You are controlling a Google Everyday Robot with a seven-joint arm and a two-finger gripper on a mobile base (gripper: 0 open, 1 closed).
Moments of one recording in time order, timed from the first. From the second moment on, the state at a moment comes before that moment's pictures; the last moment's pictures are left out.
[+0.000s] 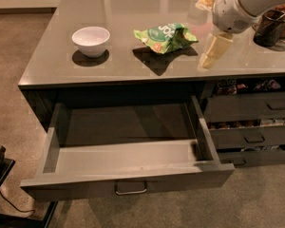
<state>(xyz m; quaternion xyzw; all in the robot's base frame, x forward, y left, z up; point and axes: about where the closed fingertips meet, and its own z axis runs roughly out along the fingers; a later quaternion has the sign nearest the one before) 0.624 -0.165 0.966 -0.68 0.65 -0.03 0.33</state>
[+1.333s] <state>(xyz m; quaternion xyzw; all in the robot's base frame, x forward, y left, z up) 0.731 -0.132 0.938 -0.74 0.58 -0.04 0.34</state>
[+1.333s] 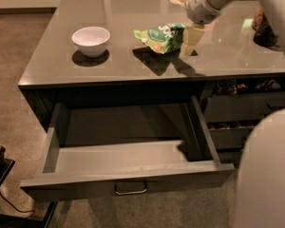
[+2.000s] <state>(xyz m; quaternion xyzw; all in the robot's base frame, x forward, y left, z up) 0.760 -0.126 0.922 -0.73 0.58 -0.05 0.35</state>
